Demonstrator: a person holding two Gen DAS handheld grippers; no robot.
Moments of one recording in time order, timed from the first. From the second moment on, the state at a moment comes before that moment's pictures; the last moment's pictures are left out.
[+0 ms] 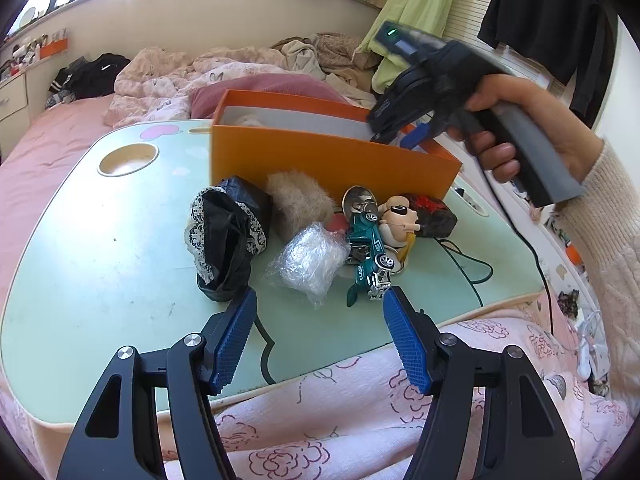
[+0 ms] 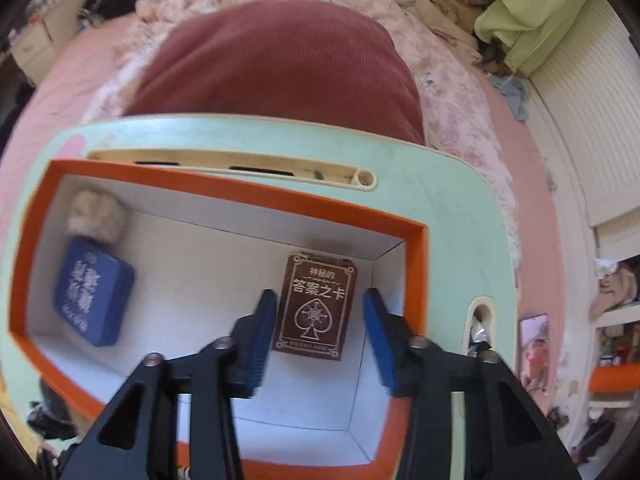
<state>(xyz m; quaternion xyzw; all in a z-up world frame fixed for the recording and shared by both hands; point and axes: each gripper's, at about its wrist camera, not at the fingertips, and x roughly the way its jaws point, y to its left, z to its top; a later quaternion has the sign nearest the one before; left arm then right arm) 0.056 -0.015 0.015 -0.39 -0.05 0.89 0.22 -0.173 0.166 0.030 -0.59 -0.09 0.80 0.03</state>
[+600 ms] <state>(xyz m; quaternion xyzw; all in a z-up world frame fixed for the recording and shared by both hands) 0.055 -0.022 0.014 -0.39 -0.06 0.89 0.22 -0.085 0.184 0.111 -0.48 0.03 0.86 -0.16</state>
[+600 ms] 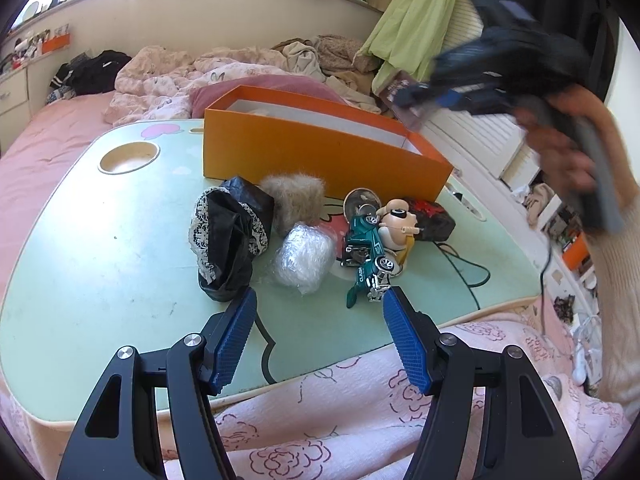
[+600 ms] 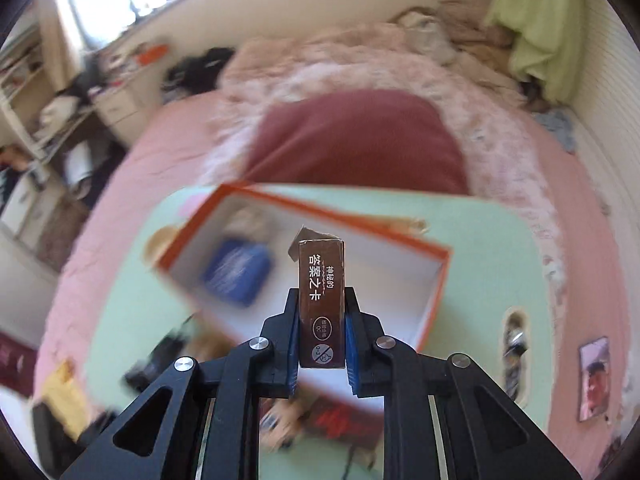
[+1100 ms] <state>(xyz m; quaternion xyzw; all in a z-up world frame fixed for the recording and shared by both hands) 0.010 -0.048 0.088 -0.35 -0.13 0.91 0.19 0.001 0.191 0.071 -0.38 0.07 0.89 -0.23</state>
